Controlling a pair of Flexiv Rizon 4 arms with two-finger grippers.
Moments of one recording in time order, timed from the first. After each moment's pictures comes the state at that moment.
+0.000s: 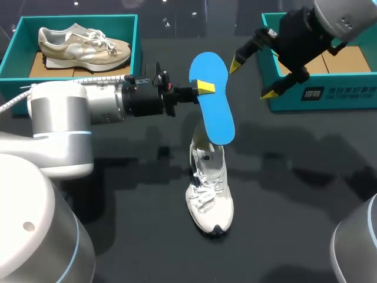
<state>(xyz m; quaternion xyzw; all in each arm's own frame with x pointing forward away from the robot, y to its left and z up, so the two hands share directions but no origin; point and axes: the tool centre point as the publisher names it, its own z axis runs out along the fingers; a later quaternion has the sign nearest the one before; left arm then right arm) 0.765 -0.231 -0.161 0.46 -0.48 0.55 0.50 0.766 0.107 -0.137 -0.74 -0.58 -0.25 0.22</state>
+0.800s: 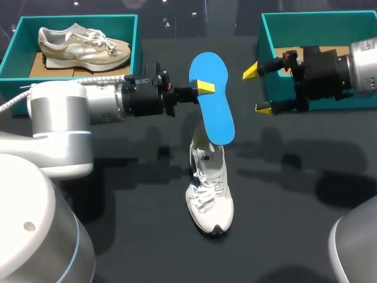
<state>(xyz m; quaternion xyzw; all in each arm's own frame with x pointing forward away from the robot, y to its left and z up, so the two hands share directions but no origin) 0.765 -0.230 -0.161 0.46 -0.48 0.55 0.50 0.765 0.096 -0.161 -0.66 -0.51 -0.41 0.36</state>
